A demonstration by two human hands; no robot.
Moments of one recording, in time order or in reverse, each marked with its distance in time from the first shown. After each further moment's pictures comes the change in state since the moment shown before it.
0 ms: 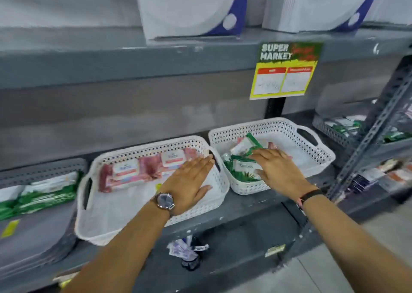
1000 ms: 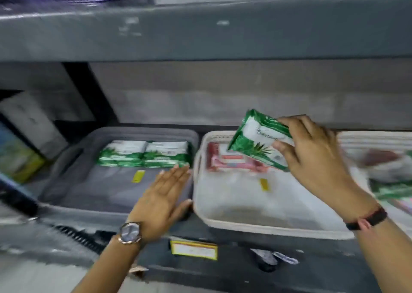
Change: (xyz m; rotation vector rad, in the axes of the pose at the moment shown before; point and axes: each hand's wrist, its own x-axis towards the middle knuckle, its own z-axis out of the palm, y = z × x) left_hand -0.219 -0.108 -0.052 0.064 -0.063 -0.616; right_hand 0.097 -0.213 -0.045 0.382 0.390 -0.216
